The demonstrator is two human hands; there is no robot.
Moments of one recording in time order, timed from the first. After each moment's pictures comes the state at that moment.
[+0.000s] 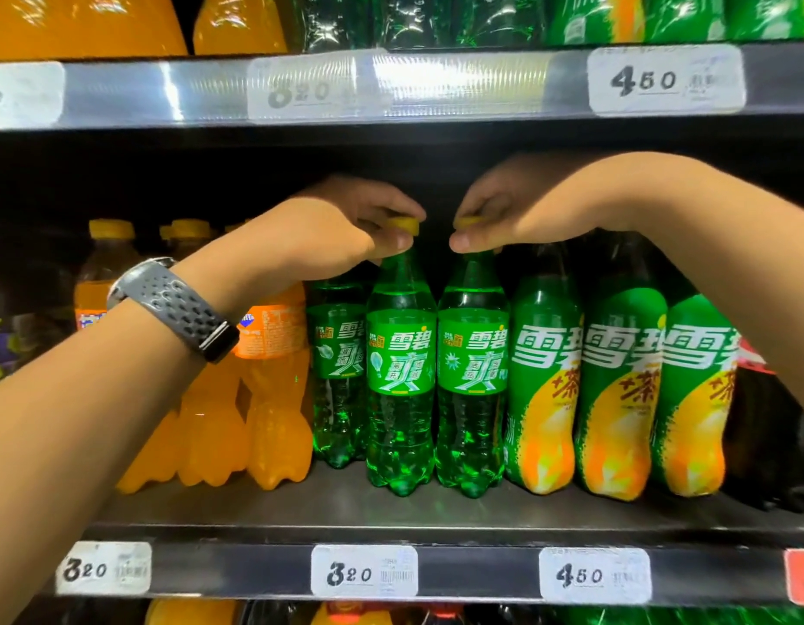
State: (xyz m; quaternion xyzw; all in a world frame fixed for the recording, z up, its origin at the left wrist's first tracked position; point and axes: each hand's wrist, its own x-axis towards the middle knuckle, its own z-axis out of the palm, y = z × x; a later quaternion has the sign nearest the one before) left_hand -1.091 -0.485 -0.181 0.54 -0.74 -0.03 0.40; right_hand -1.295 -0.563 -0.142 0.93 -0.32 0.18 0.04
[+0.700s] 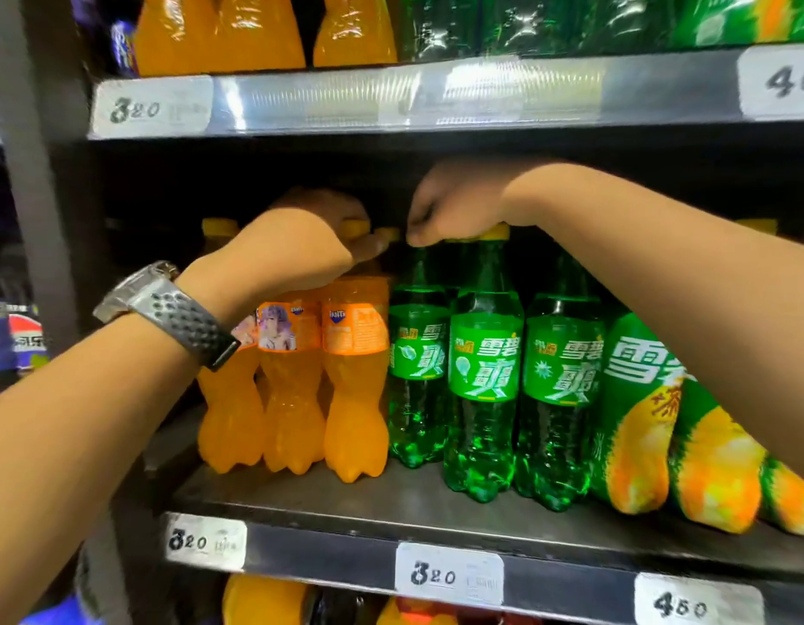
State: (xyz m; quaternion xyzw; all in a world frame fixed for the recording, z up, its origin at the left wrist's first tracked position) left_hand -1.010 -0.453 -0.182 0.70 -0.59 0.32 0.23; right_hand -1.164 -0.546 -0.129 0.94 -0.29 0.14 0.13
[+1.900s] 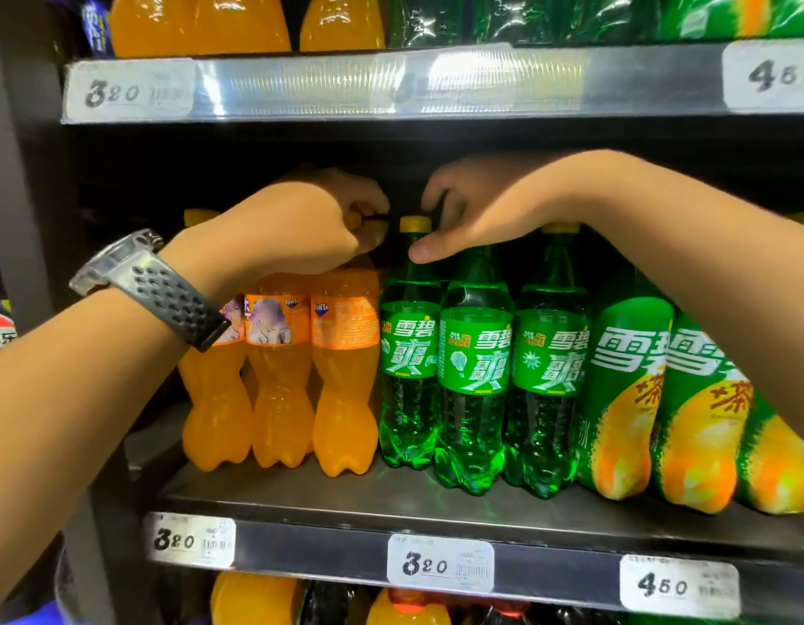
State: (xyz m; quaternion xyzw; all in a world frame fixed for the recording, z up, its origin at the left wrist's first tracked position) left_hand -1.022 -0.449 -0.172 0.66 -0.66 0.29 0.21; right_hand -1.203 -0.542 -0.135 0.95 -0.27 0.15 0.11
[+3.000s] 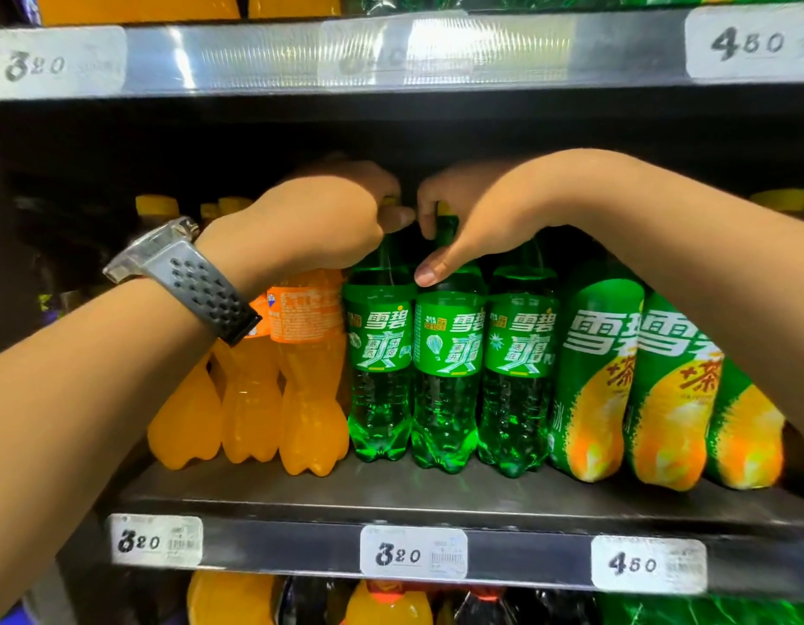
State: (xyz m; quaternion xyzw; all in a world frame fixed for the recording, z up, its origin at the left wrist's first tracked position) left_hand -1.070 -0.471 -0.171 0.68 -0.65 0.28 0.15; right_hand -1.220 -0.544 -0.150 0.94 -0.28 0.09 0.16
